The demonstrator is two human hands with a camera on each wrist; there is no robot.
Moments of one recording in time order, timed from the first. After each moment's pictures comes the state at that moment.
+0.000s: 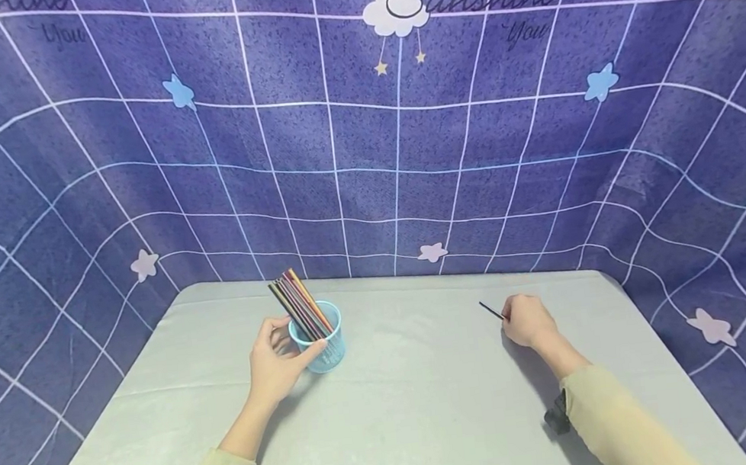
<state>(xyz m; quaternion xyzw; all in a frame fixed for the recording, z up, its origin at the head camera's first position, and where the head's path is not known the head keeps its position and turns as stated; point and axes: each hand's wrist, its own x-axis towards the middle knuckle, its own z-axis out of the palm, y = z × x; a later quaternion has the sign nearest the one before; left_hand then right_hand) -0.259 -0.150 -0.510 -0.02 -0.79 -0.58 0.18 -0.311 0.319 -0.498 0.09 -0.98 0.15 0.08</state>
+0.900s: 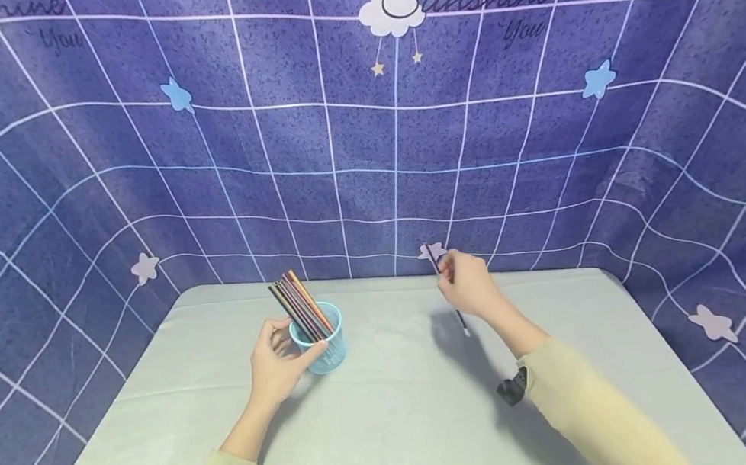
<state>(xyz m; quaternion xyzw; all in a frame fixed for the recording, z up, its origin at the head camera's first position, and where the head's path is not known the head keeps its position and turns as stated) -0.262 -0.150 -0.513 -0.03 -0.79 -0.58 0.18 -0.321 0.215 -0.413 0.16 -0.93 0.29 0.17</state>
